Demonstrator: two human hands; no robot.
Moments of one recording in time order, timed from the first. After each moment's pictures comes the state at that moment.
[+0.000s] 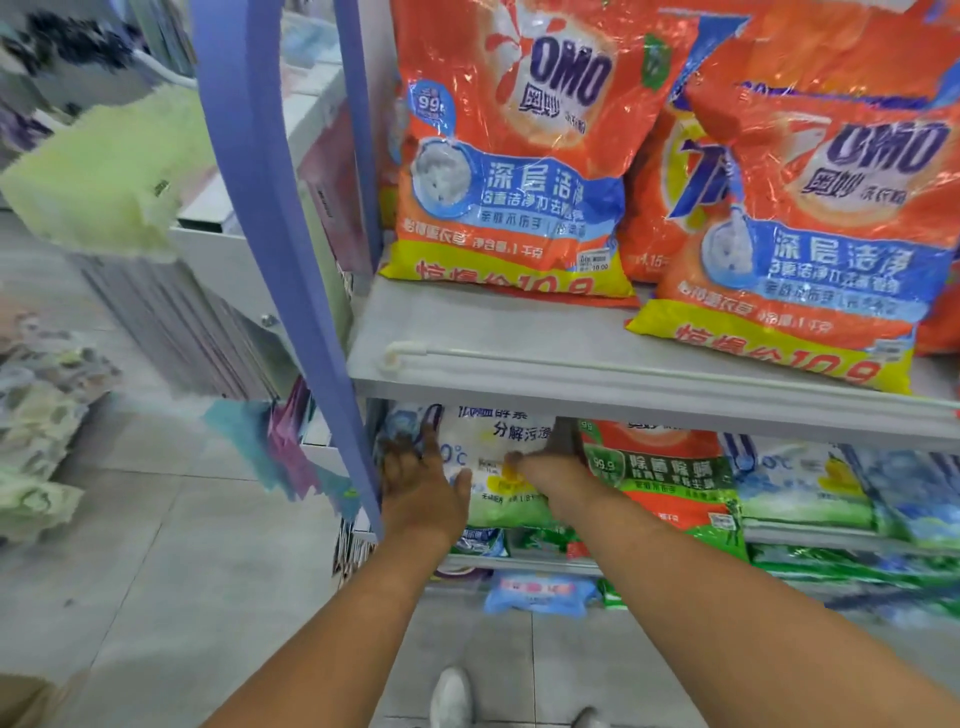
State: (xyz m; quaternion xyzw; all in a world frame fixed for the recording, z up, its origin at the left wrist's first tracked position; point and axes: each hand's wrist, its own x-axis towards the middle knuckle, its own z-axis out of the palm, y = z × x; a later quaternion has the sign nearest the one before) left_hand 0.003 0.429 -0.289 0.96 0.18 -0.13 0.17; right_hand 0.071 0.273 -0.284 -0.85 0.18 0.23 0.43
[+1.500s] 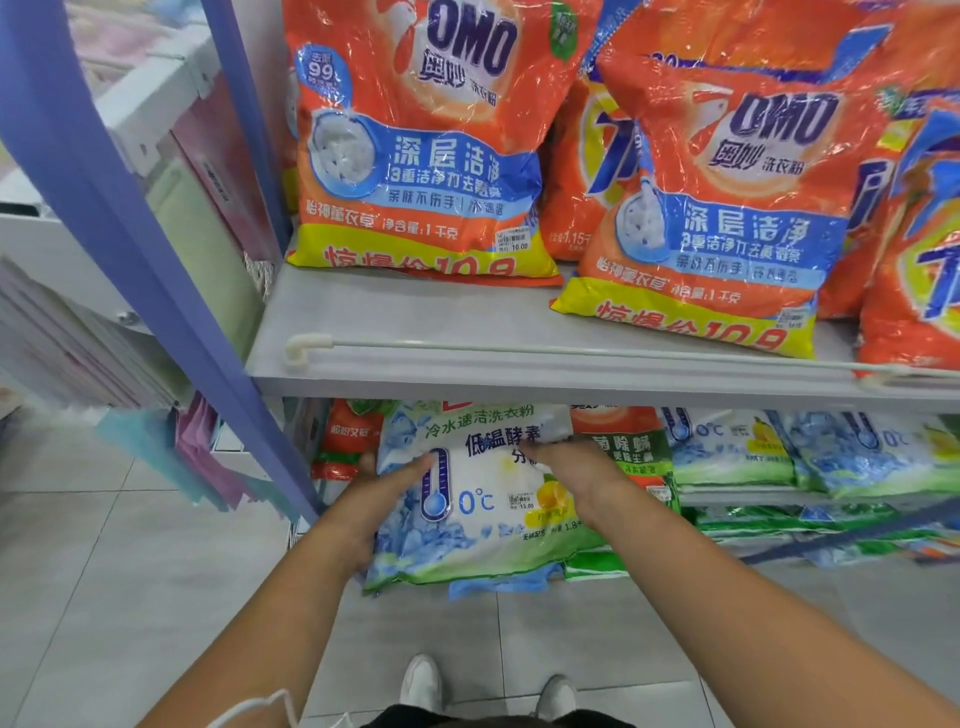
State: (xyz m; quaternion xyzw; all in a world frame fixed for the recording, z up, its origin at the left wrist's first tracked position) left_hand 0.000 0.425 -0.287 0.59 0.30 -0.22 0.72; right_hand 0.035 0.203 -0.207 -0.73 0.26 0.23 0.59
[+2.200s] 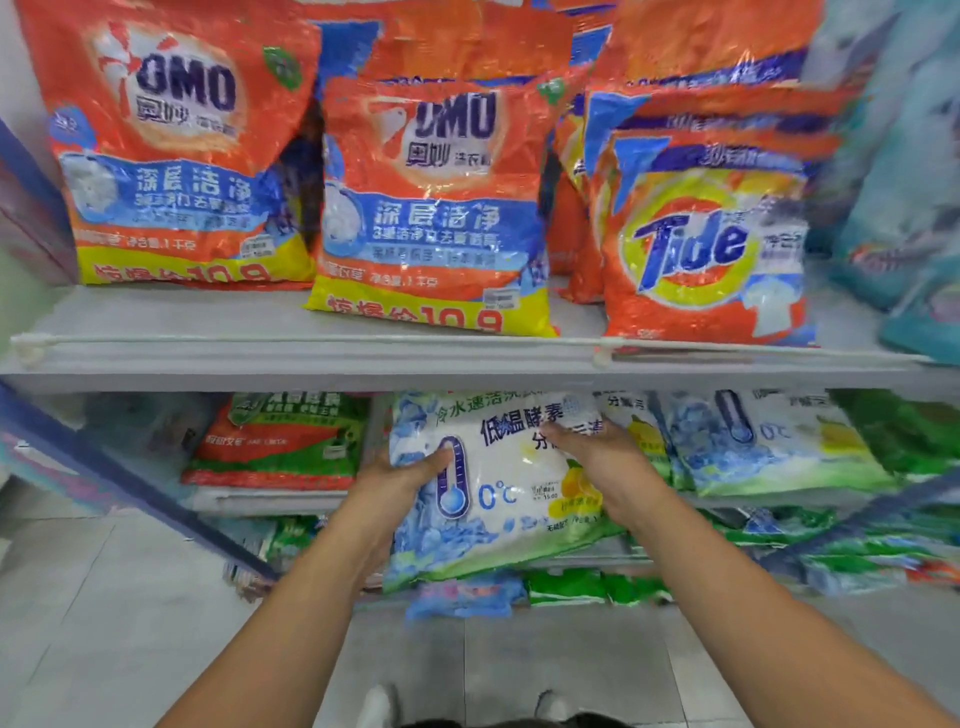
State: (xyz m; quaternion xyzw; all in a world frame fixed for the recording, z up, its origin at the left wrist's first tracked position) left_hand -0.005 0.188 -0.226 0.64 0.25 -0.11 0.72; right_hand 0.031 -0.045 -0.174 -0.72 0.19 0.18 0.64
